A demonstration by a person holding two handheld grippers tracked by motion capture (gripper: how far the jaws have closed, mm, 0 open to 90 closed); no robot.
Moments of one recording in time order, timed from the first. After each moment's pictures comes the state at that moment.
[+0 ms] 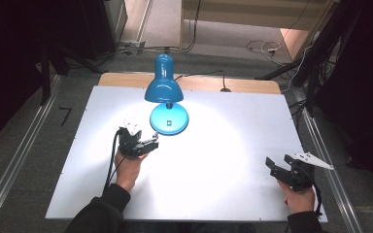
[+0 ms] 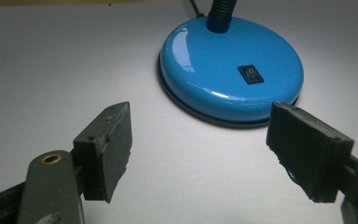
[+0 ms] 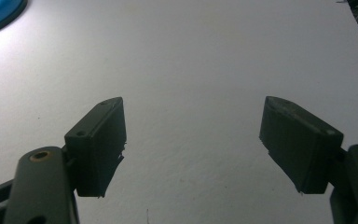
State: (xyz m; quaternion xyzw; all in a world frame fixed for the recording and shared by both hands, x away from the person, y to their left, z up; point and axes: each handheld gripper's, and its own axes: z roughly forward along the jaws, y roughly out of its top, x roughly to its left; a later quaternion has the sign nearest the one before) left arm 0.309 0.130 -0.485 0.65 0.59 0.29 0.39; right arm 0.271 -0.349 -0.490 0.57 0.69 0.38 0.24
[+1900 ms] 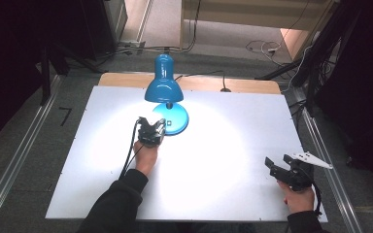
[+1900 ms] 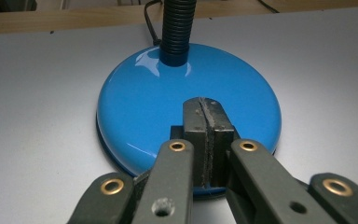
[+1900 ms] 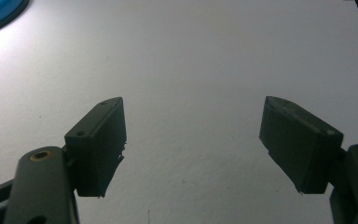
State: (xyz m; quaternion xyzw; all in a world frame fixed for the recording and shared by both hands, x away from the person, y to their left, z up) left arm 0.358 0.092 -0.497 0.66 0.55 0.29 0.42; right arm 0.273 -0.349 -0.491 0.56 0.69 0.39 0.24
